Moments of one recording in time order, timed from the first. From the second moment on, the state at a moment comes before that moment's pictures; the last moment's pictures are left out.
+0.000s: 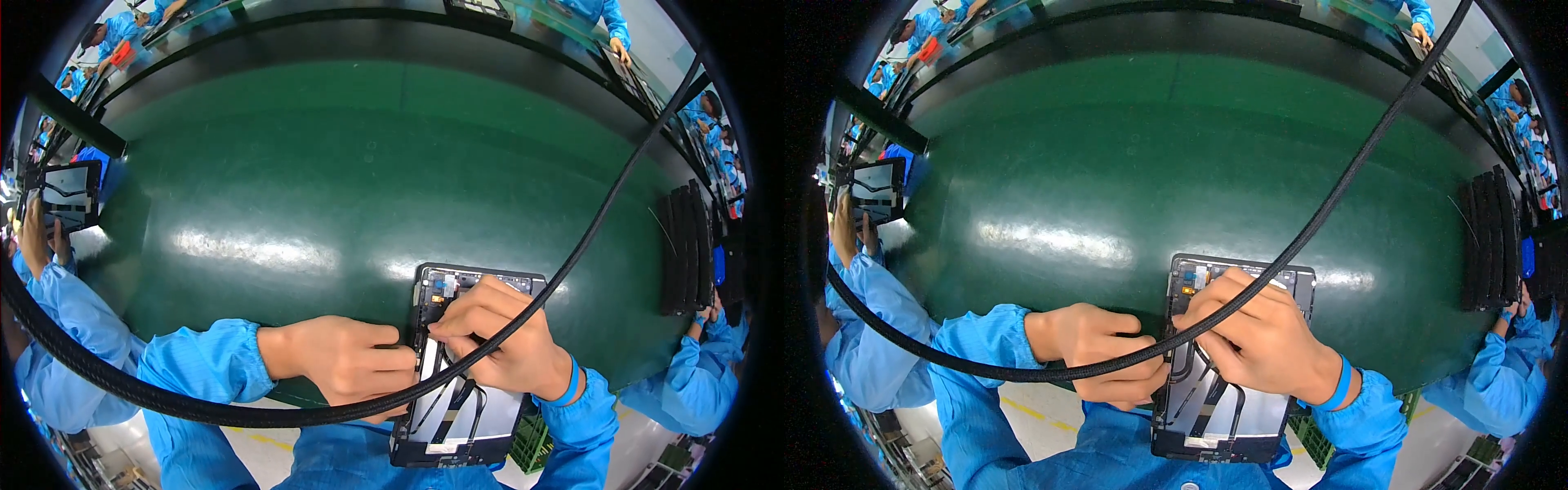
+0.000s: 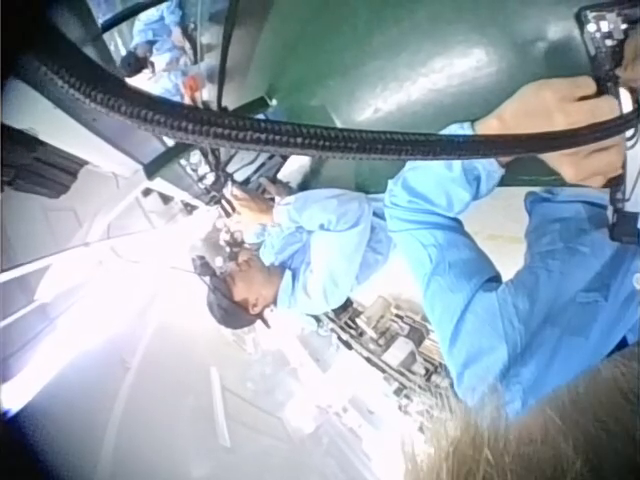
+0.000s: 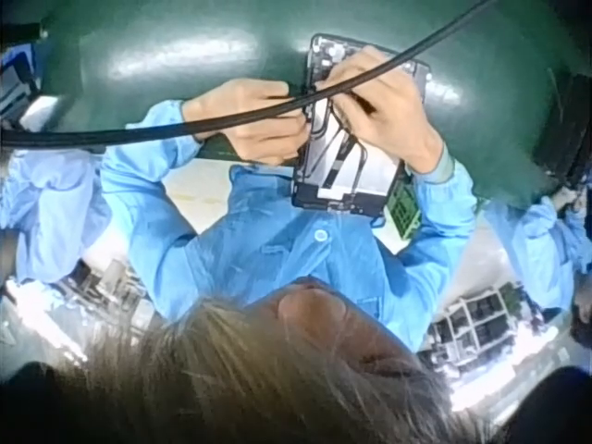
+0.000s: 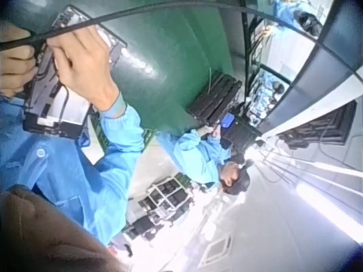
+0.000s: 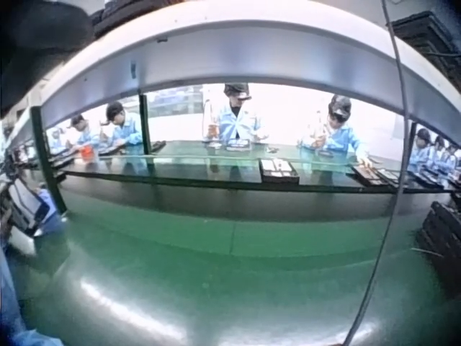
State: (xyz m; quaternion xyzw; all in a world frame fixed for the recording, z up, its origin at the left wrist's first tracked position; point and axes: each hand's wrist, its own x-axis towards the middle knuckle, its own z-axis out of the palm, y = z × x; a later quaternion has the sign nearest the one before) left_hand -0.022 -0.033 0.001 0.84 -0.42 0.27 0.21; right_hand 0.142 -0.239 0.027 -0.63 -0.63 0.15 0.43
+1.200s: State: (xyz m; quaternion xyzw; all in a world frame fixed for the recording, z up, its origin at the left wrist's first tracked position) left_hand 0.008 -0.012 -0.007 0.81 -0.43 0.35 0.18; right_hand 0.131 -0.238 0.027 -0.69 -0.54 0.18 0.46
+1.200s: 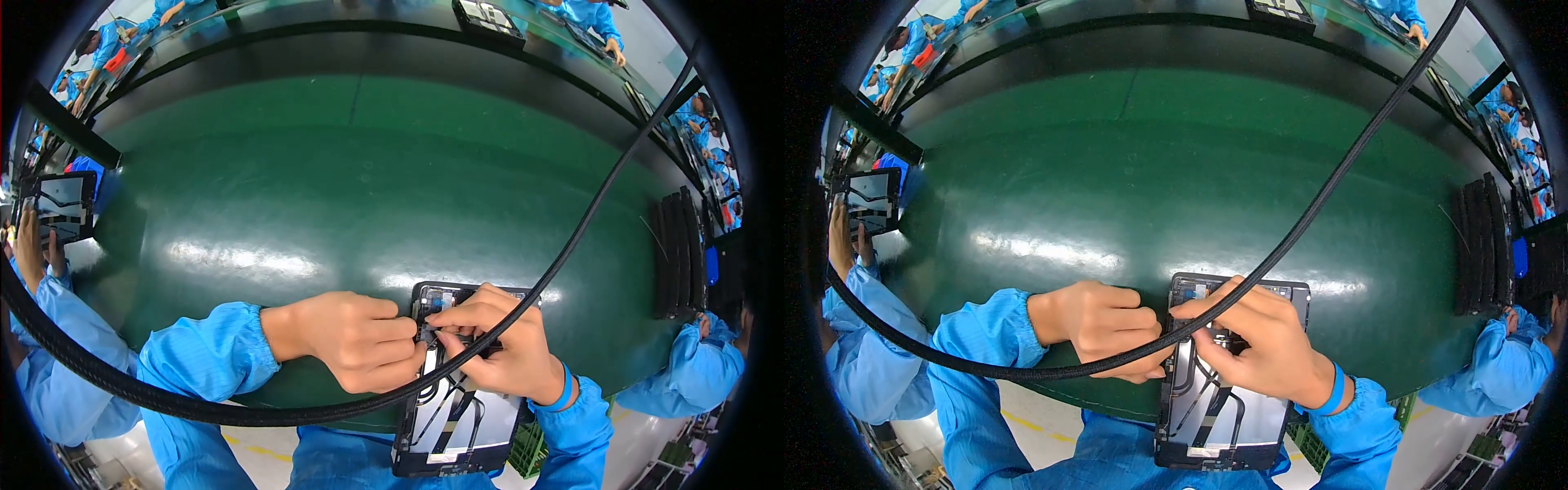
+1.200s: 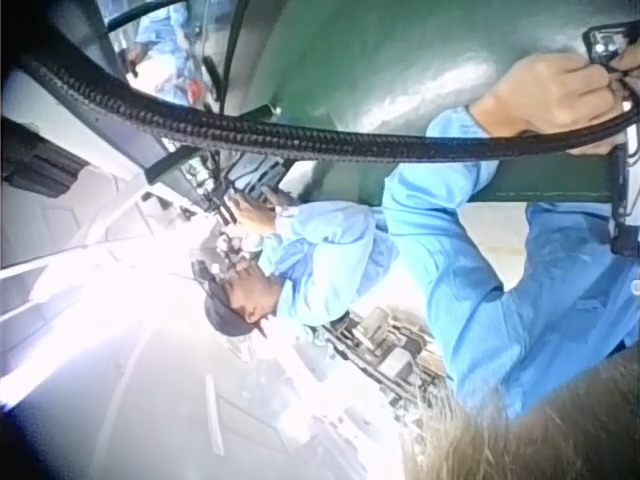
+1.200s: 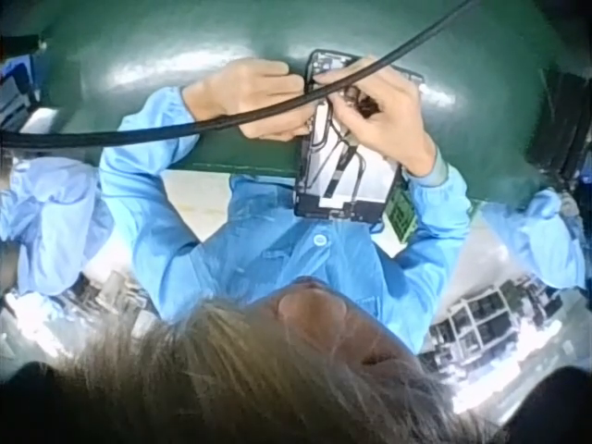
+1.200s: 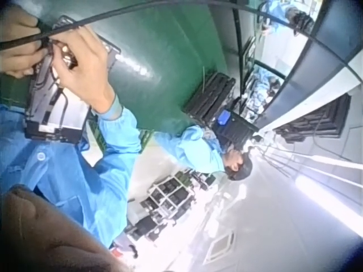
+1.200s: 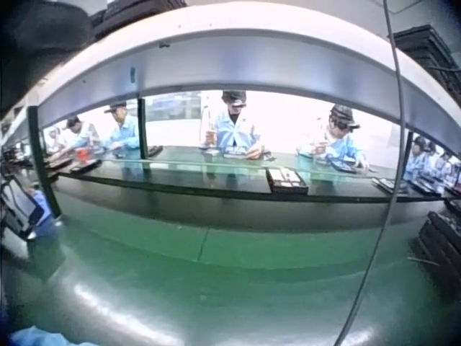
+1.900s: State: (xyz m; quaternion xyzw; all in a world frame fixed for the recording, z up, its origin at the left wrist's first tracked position) left_hand 0.008 -0.004 -0.002 0.83 -0.42 0.32 0.16; right_hand 0.133 -0.231 0.016 -0.66 -0.57 0.15 0.46
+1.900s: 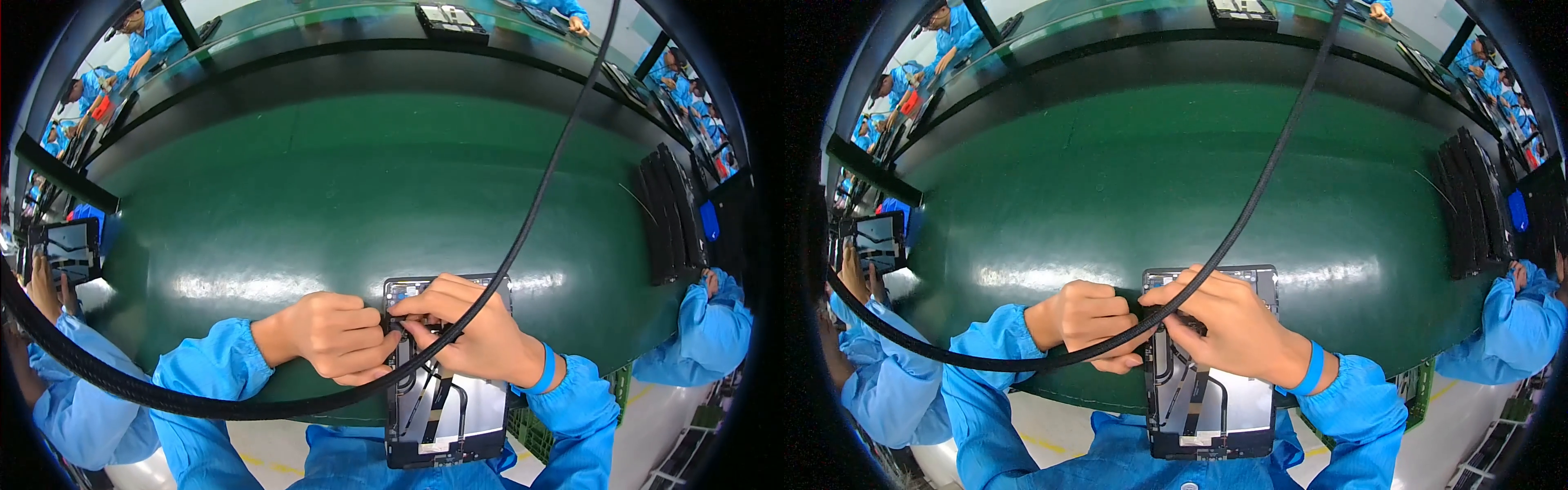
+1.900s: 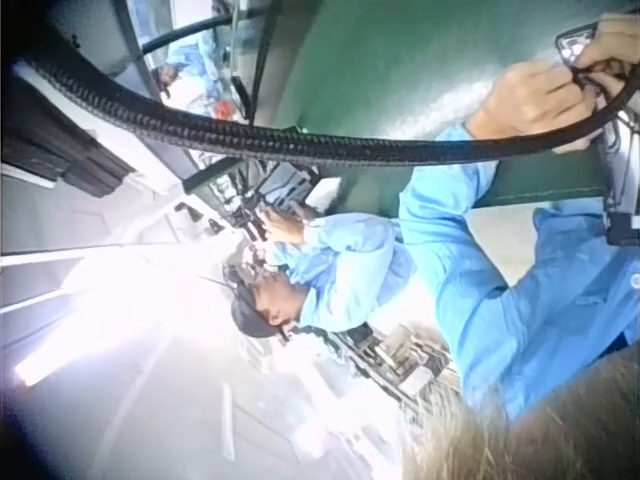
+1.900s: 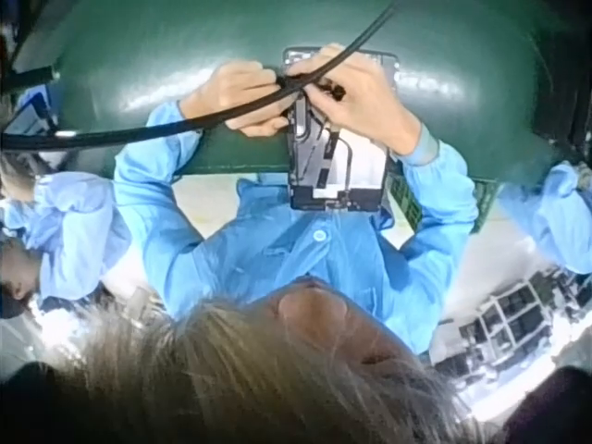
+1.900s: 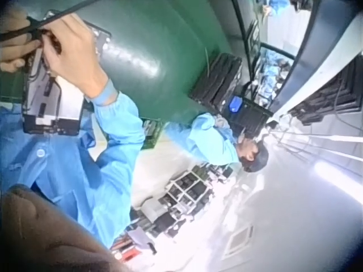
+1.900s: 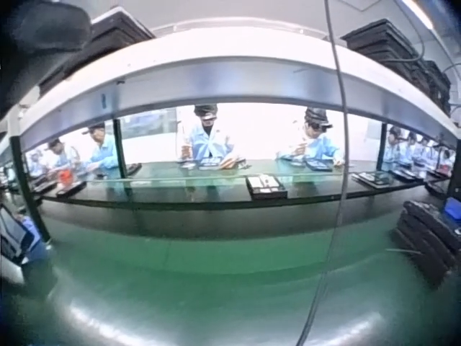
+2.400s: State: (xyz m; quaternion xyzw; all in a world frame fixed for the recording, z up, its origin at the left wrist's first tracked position) left_hand -0.096 -0.088 0.018 0.81 -0.51 0.08 0.25; right_hand 0.172 -0.238 0.012 -0.69 -0.46 -0.13 0.54
